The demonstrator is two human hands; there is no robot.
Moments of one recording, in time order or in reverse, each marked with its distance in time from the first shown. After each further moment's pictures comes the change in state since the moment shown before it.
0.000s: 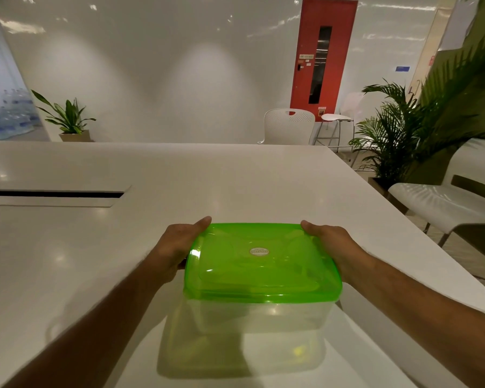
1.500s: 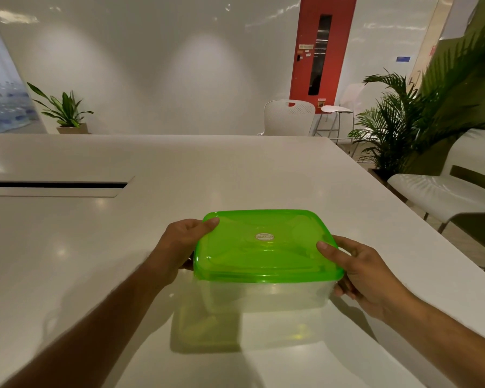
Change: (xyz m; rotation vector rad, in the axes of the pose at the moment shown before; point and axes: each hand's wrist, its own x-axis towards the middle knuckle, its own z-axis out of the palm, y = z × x) left_hand -0.036 -0.011 -0.011 0.053 -0.077 0.025; right_hand -0.075 0.041 -0.024 -0.070 -0.041 -0.188
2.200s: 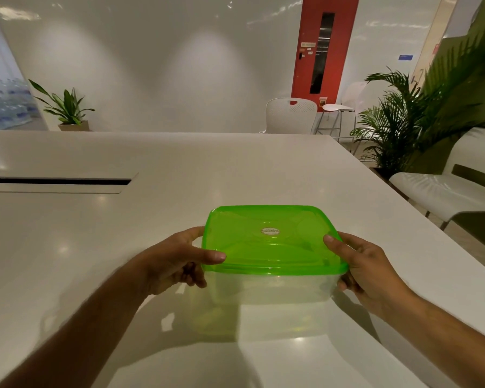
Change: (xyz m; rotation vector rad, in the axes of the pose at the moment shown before) left_hand -0.036 0.007 -0.028 0.061 -0.445 -0.065; right_hand 0.003 0.006 0.008 0.123 0.077 -0.004
